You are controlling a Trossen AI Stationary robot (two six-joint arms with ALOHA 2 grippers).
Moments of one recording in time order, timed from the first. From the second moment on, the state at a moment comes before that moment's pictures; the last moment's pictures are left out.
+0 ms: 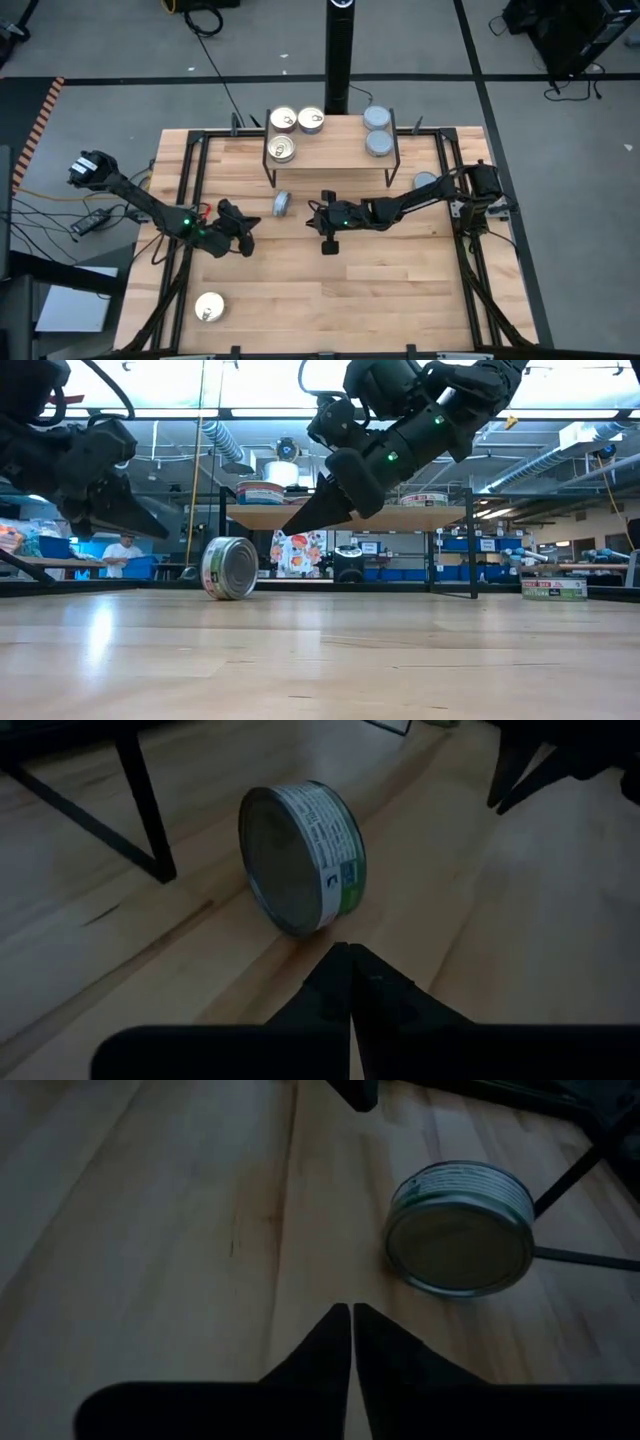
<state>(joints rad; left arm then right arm) -0.49 0.96 0.21 0.03 -0.84 -0.82 0.06 1.88 1.02 0.28 0.16 -0.12</state>
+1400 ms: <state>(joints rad) -0.49 0.96 0.21 0.03 -0.83 -0.82 0.06 1.88 1.02 0.28 0.16 -0.16</state>
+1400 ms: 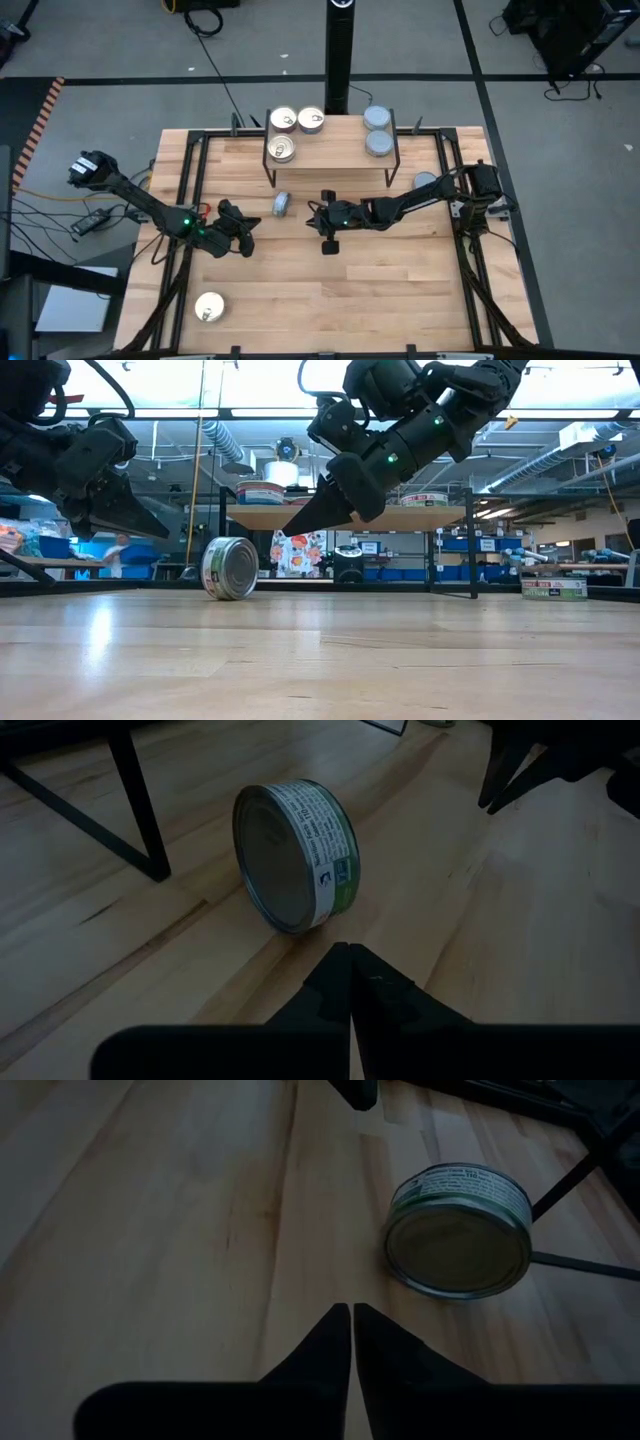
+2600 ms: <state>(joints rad) -0.49 0.96 0.21 0.03 -0.83 -0.82 0.06 1.88 1.08 0.30 0.16 -0.16</state>
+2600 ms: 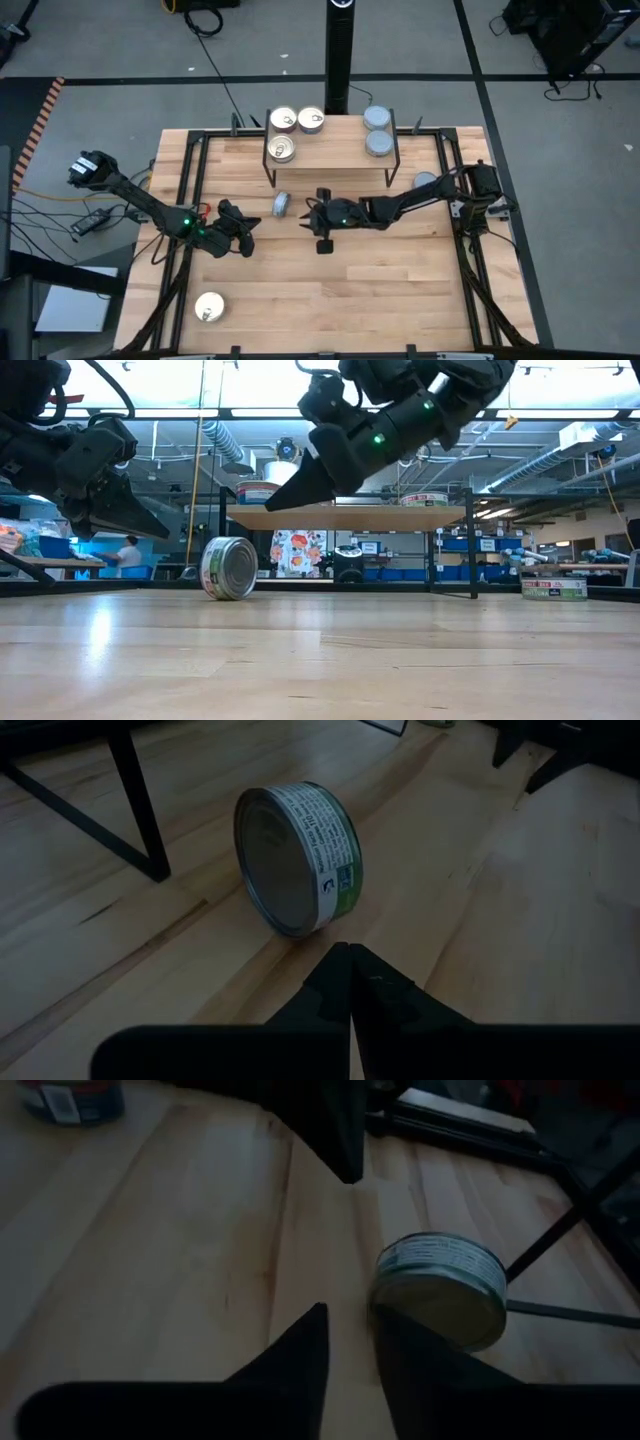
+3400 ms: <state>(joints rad) -0.49 0.96 0.21 0.17 -0.83 -0.82 0.00 1.88 1.40 -0.15 0.21 -0.41</state>
